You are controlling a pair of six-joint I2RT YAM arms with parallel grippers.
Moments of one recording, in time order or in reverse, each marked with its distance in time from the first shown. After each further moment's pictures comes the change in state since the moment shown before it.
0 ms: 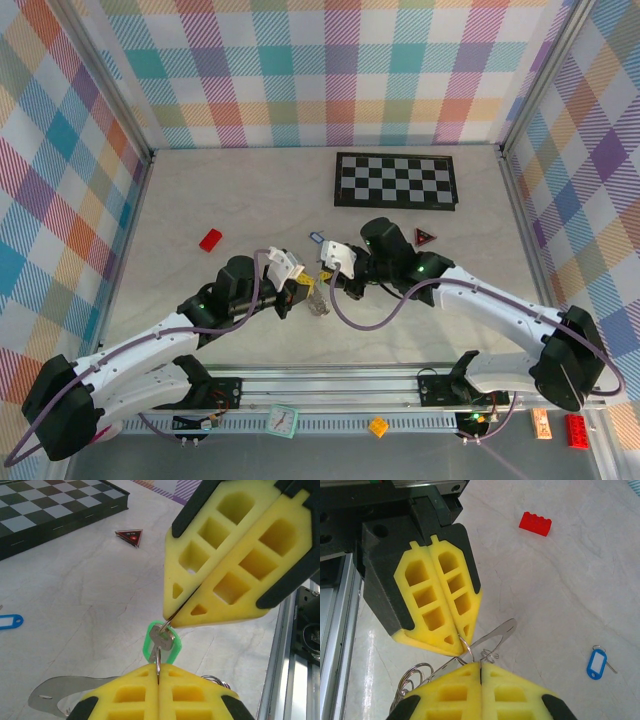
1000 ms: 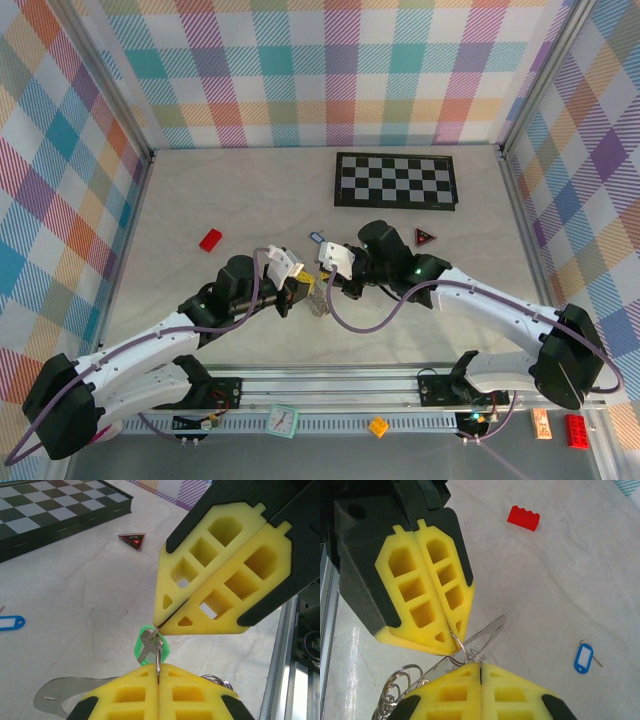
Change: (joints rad) left arm 0.000 0.006 0.000 0.019 -0.011 -0.022; right arm 0.018 0.003 -0.017 0.033 0.068 -0.006
